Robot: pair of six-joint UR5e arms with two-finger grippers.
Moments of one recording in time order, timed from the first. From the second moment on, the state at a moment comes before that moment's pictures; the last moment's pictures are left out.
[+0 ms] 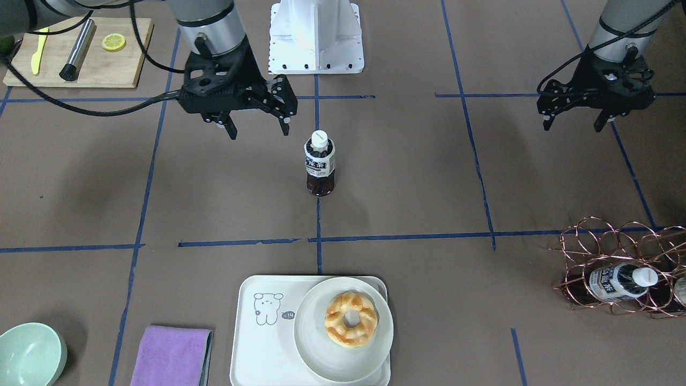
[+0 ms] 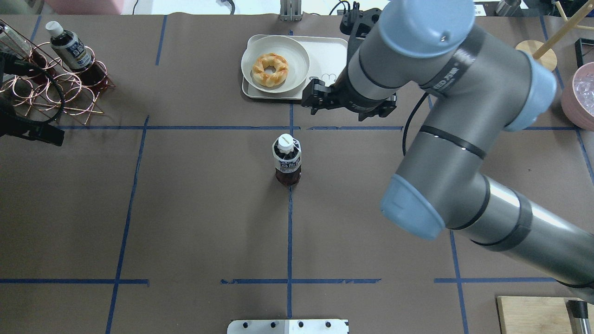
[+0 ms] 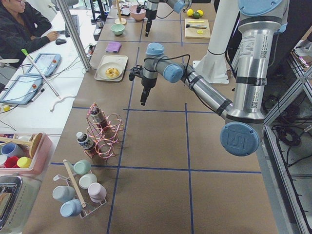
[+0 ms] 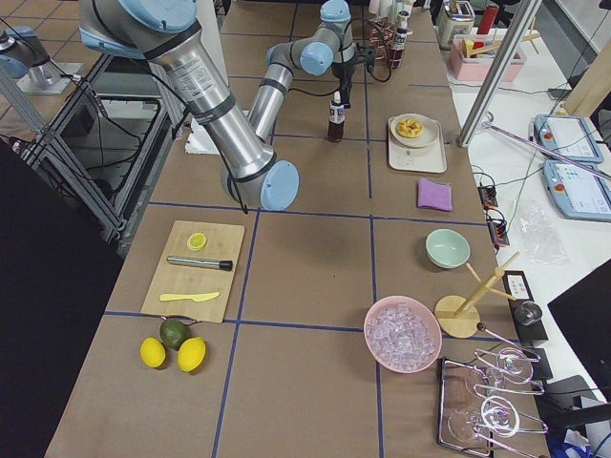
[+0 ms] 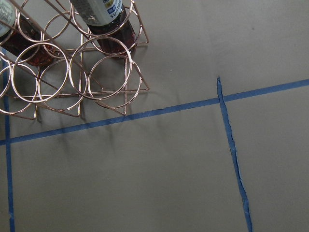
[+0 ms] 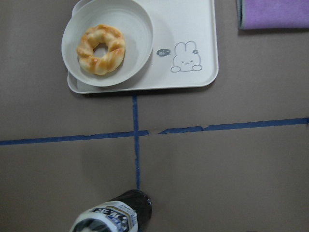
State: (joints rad) left arm -0.97 -1.61 -2.16 -1.53 -1.96 -0.63; right arm 0.67 -0.80 1.89 -1.75 1.88 1.23
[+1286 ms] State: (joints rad) left arm -0.97 -1.59 -2.17 -1.53 -1.98 -0.63; right arm 0.55 -0.62 1.67 -1.80 1.80 1.27
